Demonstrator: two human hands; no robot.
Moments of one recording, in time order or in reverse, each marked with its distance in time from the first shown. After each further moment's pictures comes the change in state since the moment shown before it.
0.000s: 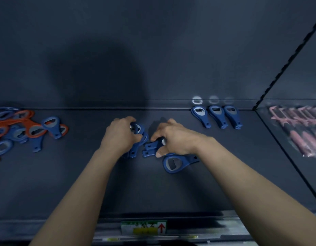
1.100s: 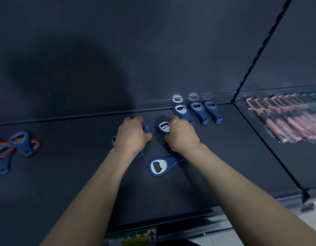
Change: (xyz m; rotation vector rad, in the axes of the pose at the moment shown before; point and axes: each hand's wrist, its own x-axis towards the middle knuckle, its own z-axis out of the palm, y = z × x) left_hand 0.018 0.055 0.043 0.036 -0.056 0.097; right_hand -0.017 0.015 0.002 0.076 0.406 0.630
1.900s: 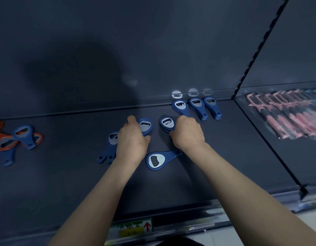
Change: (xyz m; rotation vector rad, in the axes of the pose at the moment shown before) left_hand -0.035 0.006 0.011 -0.124 0.159 -0.058; right_hand -0.011 0.015 -0.004 0.040 0.033 0.078
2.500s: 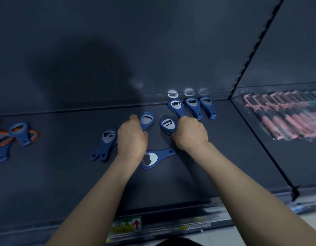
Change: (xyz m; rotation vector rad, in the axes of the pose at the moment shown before) left_hand -0.003 0.018 0.010 0.035 0.076 0.029; right_hand -0.001 0.021 -0.012 -0.093 -0.017 -0.018
